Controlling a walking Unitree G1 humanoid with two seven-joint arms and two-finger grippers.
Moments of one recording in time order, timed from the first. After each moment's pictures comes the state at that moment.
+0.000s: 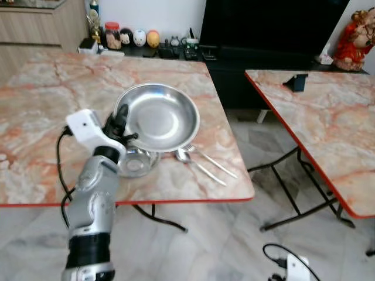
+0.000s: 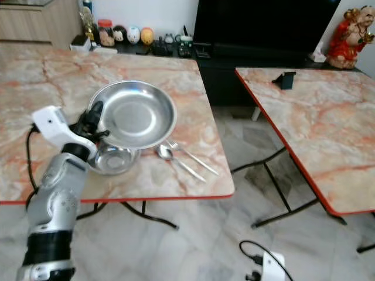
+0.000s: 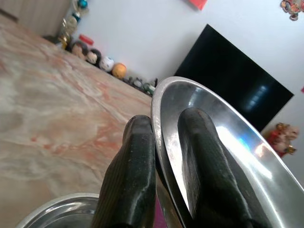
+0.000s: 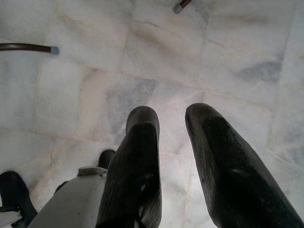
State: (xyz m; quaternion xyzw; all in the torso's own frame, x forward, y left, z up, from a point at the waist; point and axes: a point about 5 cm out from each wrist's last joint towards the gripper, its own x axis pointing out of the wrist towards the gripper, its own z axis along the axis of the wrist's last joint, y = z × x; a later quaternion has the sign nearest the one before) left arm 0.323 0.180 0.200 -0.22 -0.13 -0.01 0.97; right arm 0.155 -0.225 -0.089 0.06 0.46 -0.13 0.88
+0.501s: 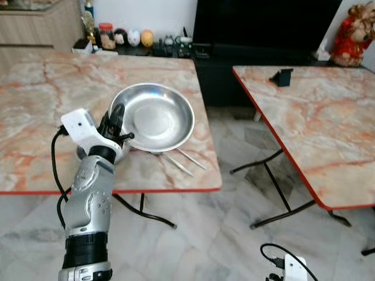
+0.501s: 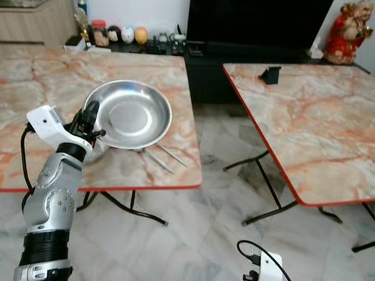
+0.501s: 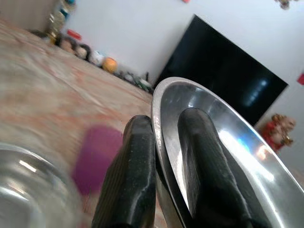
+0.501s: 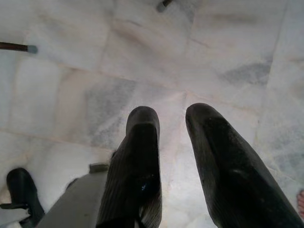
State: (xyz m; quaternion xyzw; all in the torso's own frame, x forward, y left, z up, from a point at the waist) left arm 0.324 0.167 0.197 -0.23 -0.12 -0.03 0.97; right arm 0.151 -0.227 -0.091 0.05 0.46 -0.13 0.87
